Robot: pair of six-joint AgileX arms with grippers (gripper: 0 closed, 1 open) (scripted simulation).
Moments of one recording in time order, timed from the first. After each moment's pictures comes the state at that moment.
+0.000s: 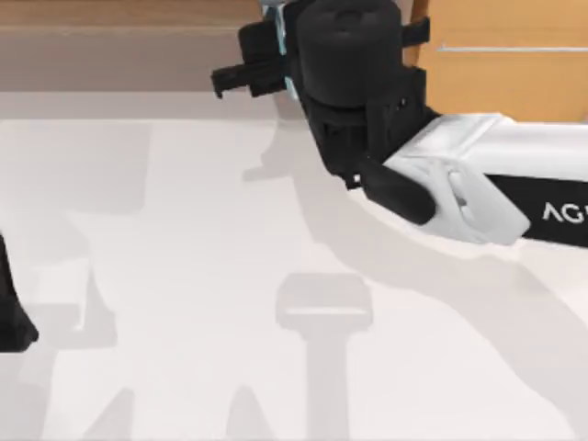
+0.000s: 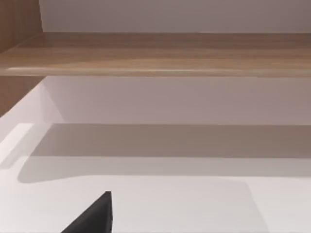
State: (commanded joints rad) left arm 0.00 0.00 0.00 0.00 0.00 0.00; right arm 0.80 1.87 1.27 0.44 0.60 0.00
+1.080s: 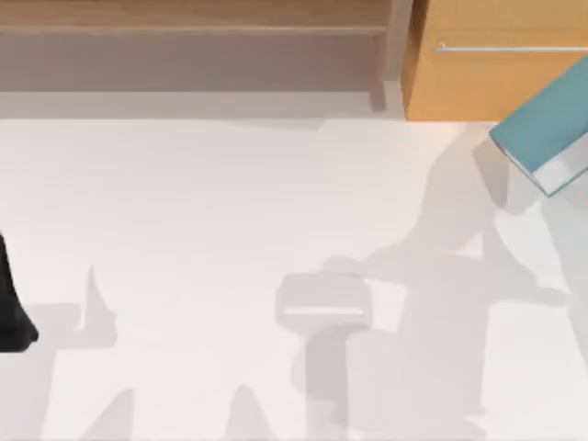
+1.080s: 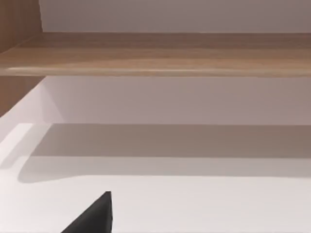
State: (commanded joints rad) left arm 0.00 0.00 0.00 0.00 0.00 0.00; right arm 0.04 1.49 0.59 0.48 -0.01 0.91
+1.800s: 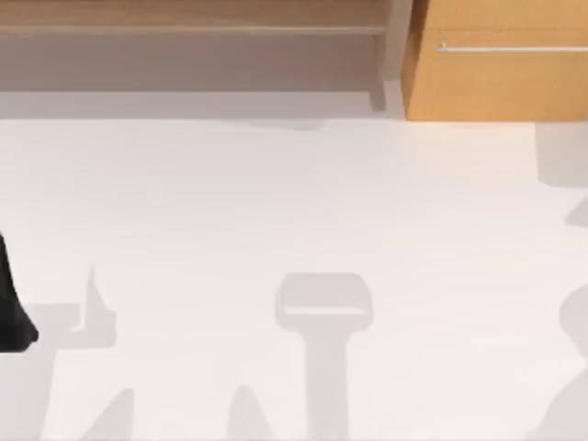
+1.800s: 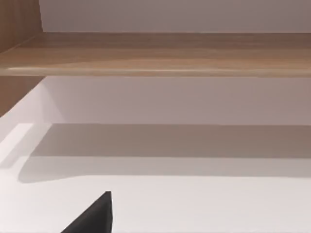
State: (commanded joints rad) left arm 0.00 0.00 0.00 0.00 0.00 0.00; right arm -0.51 1.85 0.88 0.68 -0.45 1.43
